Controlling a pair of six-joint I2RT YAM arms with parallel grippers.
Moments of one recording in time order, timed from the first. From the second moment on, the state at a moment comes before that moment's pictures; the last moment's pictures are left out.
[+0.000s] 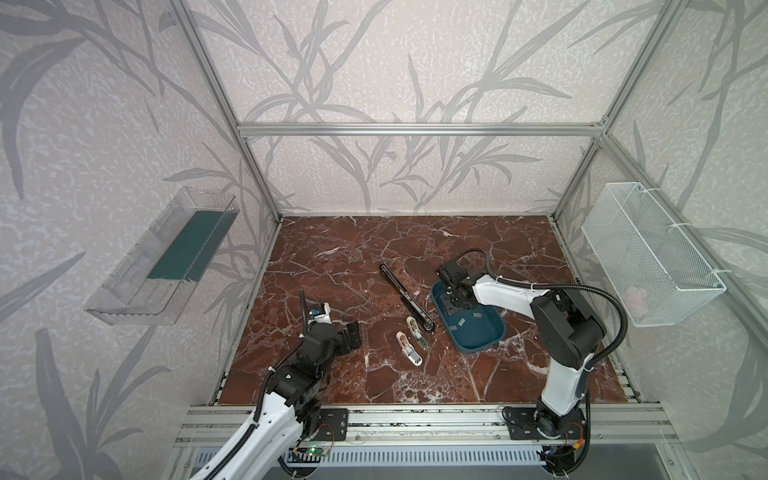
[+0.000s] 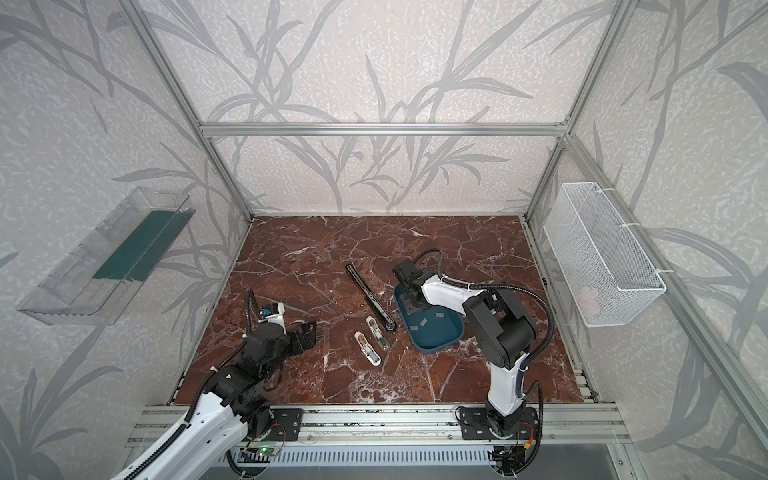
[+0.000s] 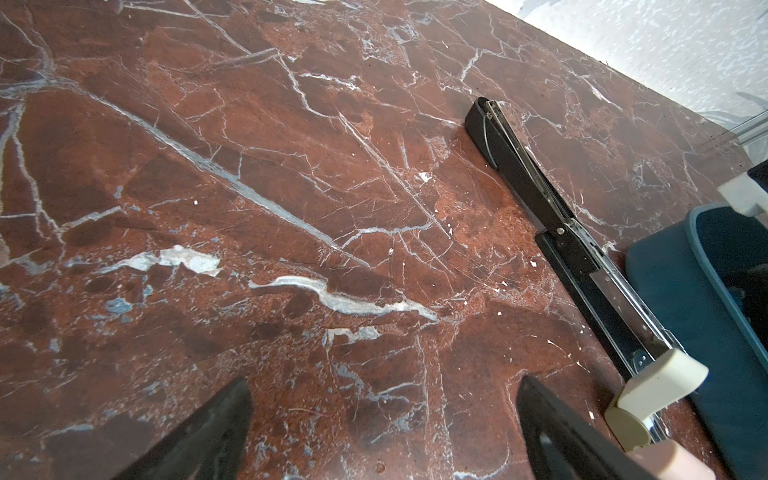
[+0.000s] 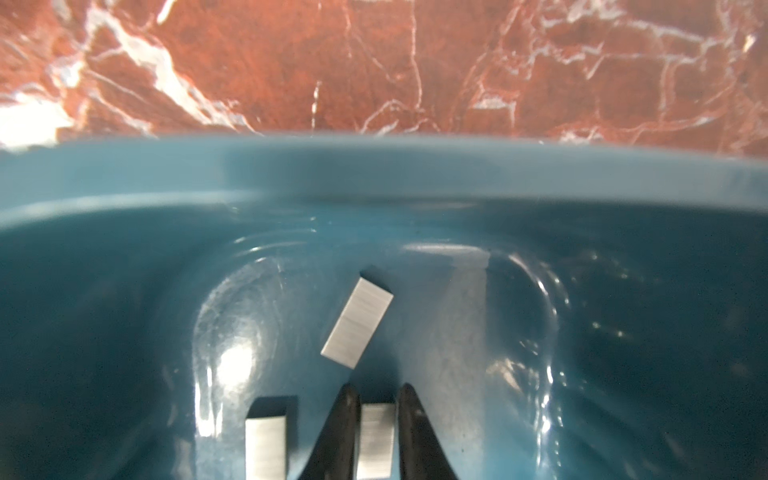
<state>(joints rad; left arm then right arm) -0.44 0.51 0.22 -0.35 -0.23 -0.60 0.62 1.88 1.15 -0.53 0.21 0.20</state>
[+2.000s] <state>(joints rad) -0.44 0.45 0.22 -0.34 -0.18 -0.60 0.93 1.38 0.77 -0.14 0.15 0.12</state>
